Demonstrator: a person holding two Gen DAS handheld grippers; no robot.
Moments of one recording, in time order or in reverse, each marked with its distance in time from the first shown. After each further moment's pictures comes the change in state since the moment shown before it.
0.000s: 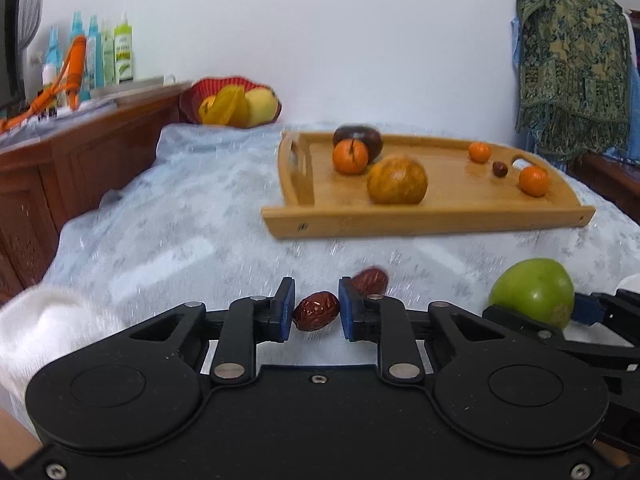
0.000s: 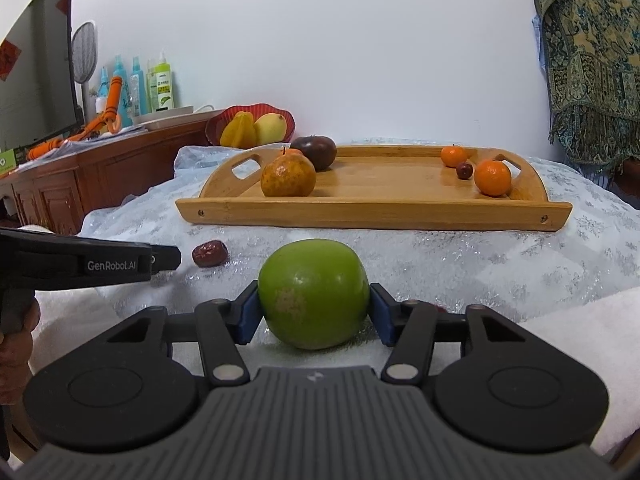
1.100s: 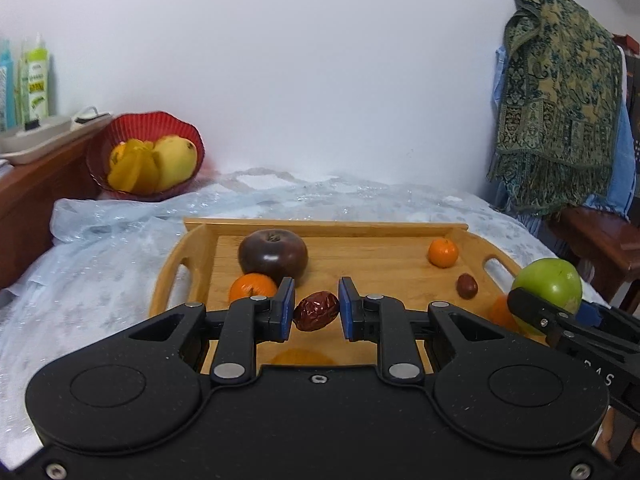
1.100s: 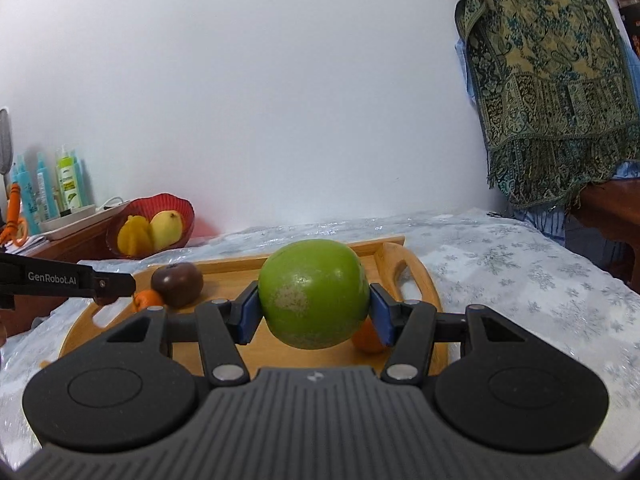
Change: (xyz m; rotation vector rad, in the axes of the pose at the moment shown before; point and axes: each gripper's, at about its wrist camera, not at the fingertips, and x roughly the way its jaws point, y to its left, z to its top) left arm 0.116 -0.054 0.140 -0.044 0.012 -0.149; right arm 0.066 -0.120 0.099 0.138 -0.149 -0.128
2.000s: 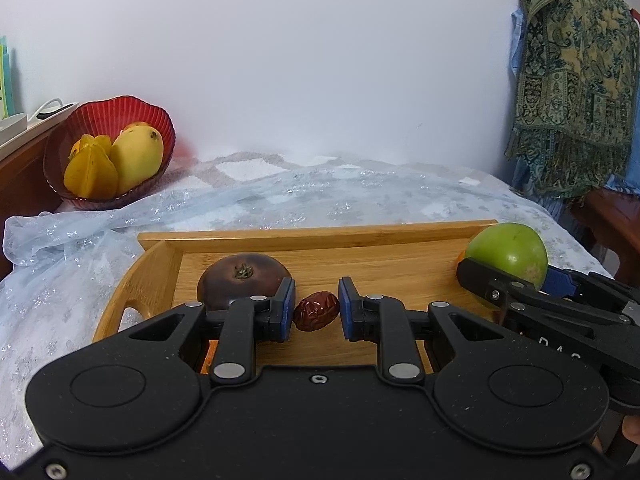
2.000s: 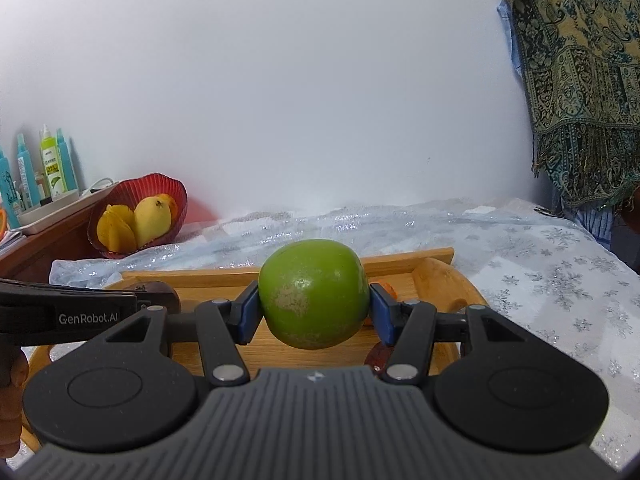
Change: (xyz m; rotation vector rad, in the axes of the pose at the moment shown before) left arm 0.093 -0.010 0.026 0.042 0.086 0.017; right arm 0.102 0.006 0.023 -0.023 0.106 0.031
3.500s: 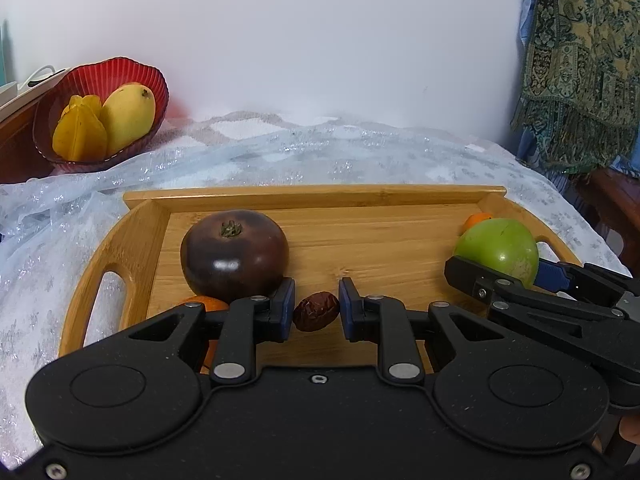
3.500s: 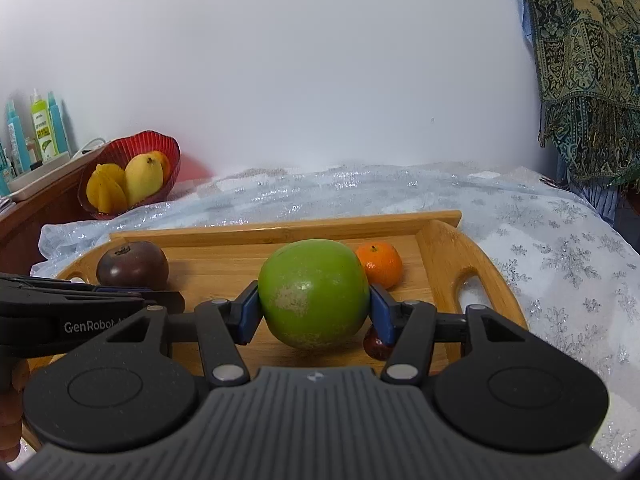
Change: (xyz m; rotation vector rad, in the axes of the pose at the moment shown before) left arm 0.019 -0.004 -0.009 -0.015 0.115 0.002; right arm 0.017 0.003 -0.005 -0.028 0.130 -0.012
